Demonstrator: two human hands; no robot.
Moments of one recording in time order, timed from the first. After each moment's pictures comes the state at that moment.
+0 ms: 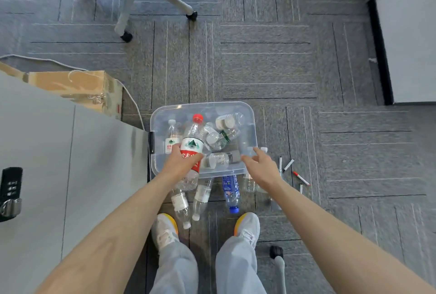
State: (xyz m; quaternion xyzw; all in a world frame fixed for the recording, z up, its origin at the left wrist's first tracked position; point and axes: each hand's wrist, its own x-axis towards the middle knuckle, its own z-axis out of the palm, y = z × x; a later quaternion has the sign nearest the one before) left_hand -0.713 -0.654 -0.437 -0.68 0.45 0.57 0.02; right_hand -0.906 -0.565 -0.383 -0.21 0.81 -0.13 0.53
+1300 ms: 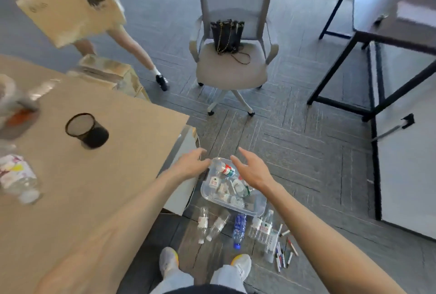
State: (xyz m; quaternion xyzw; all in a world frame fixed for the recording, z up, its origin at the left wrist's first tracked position) left_hand -0.611 -0.584 0.042 -0.68 0.60 0.41 0.01; right_hand -0.807 -0.571 0.018 -0.62 0.66 -0.11 0.40
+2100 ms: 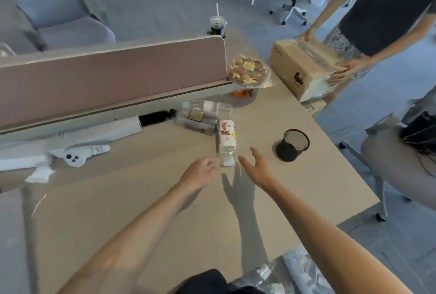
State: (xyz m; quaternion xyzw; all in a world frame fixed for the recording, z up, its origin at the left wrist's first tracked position) left_hand -0.160 -0.377 0.026 -0.86 0.26 0.35 -0.26; right_hand -0.283 -0.523 0.030 -0.79 0.44 0.02 0.42
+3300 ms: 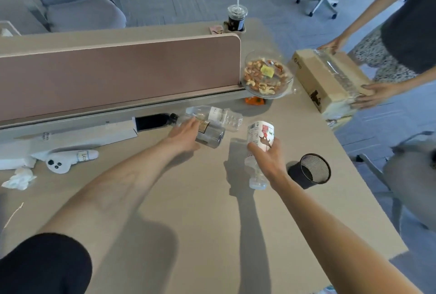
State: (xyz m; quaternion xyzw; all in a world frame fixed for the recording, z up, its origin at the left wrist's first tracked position) left_hand 0.013 -0.464 -0.017 -0.89 0.39 0.23 -0.02; right_hand -0.200 -0.604 0.028 -0.68 0.48 -0.11 0.55
